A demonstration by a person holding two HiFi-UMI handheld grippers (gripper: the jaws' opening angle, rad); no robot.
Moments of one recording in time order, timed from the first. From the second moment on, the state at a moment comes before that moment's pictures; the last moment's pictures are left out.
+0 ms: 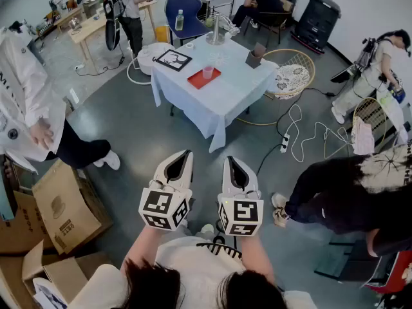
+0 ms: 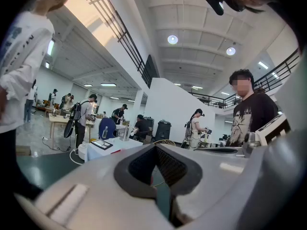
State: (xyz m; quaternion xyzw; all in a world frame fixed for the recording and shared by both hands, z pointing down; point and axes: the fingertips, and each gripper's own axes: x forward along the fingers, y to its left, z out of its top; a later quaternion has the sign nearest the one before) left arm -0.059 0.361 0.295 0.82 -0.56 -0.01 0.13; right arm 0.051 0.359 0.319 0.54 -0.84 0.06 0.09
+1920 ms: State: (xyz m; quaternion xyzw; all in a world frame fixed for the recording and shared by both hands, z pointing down) left arm -0.061 0.260 0.330 0.79 -0.59 0.01 0.16; right arm 0.059 0.256 0.339 0.50 -0.86 0.10 0.08
